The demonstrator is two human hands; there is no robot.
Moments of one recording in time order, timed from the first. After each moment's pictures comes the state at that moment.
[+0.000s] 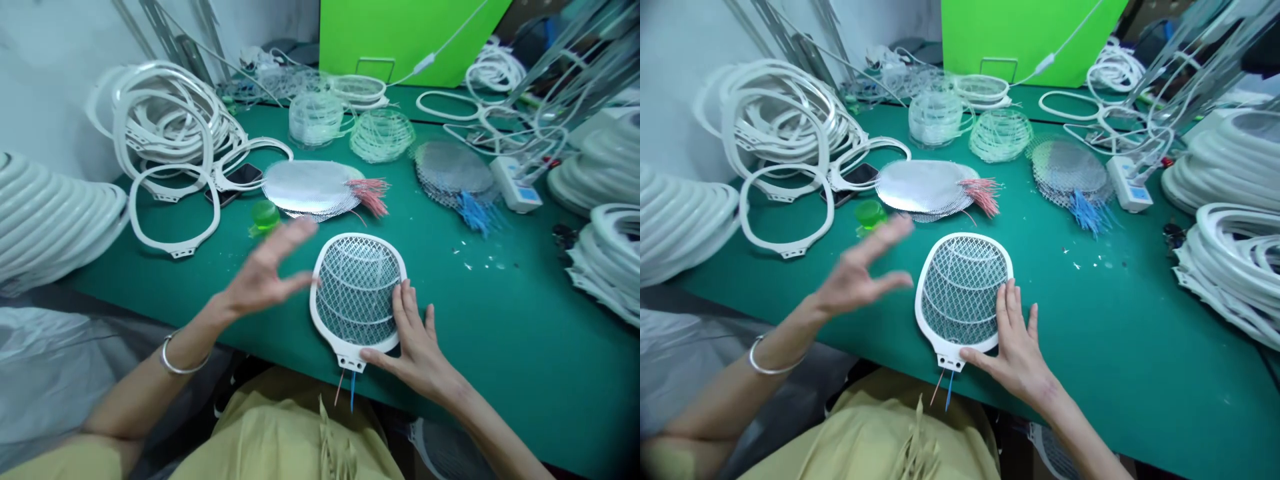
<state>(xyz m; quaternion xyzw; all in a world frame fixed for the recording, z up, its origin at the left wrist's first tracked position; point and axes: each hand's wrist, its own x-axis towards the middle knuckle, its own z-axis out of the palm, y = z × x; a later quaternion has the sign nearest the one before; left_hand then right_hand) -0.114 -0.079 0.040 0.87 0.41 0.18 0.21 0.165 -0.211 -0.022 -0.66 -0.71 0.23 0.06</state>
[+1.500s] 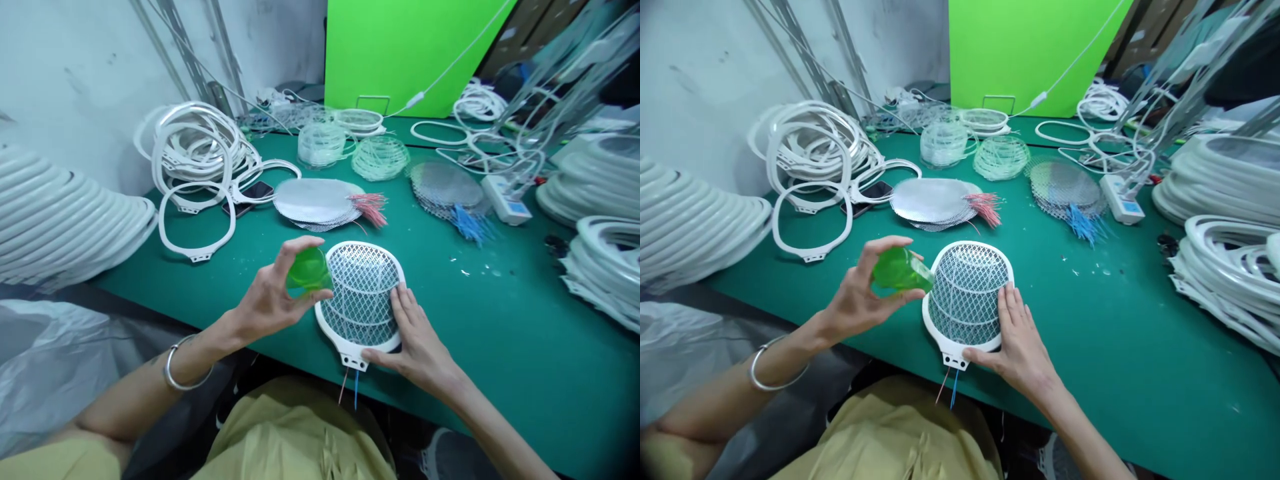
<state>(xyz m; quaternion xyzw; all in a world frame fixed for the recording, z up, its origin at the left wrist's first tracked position) -0.103 -0.131 0.054 0.82 0.39 0.30 0.29 0.165 -0.204 -0.019 -0.67 -0.70 0.23 0.03</state>
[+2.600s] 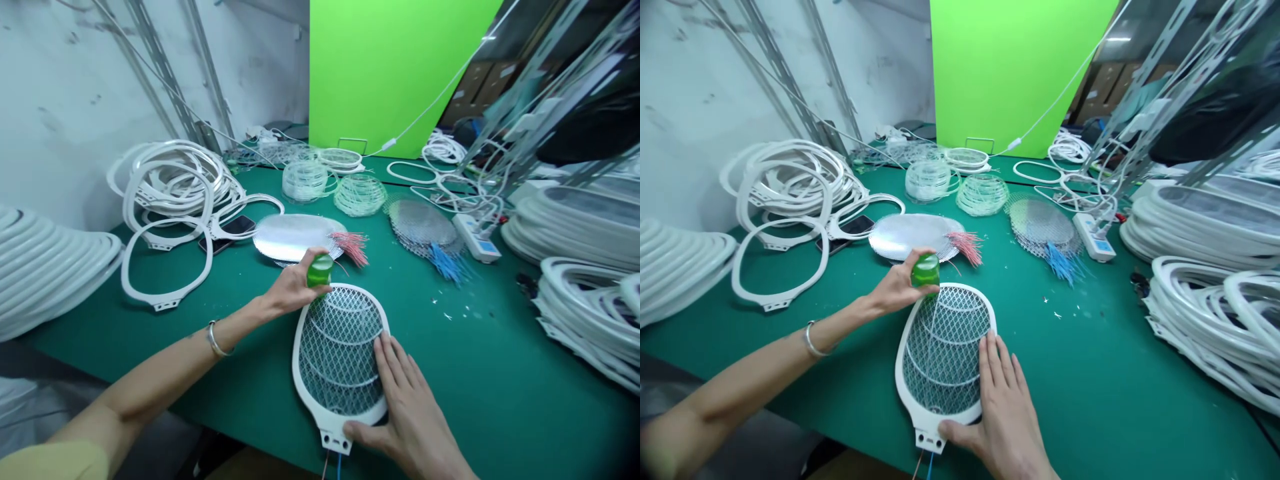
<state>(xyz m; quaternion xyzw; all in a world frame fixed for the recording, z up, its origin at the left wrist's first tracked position) -0.041 -0.015 0.022 0.79 0.39 0.30 0.36 0.159 -0.196 0.006 -0.70 -0.67 0.25 -0.08</state>
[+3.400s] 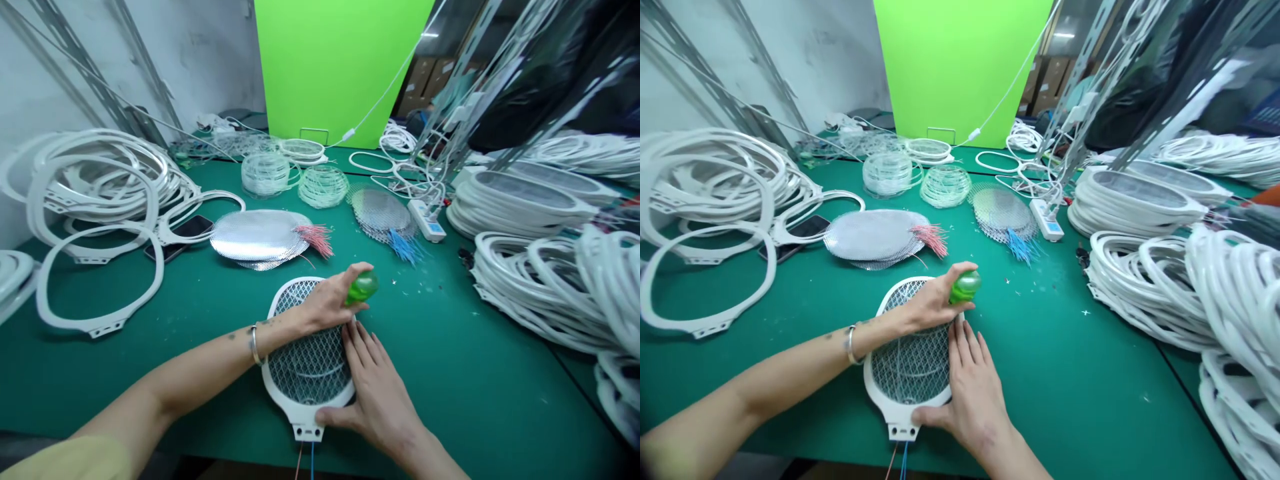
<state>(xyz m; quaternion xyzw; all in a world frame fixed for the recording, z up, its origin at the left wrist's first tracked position) 0.068 -0.040 0.020 0.85 0.22 0.27 0.40 0.155 -0.193 0.011 -0.68 -0.69 0.24 -0.04</state>
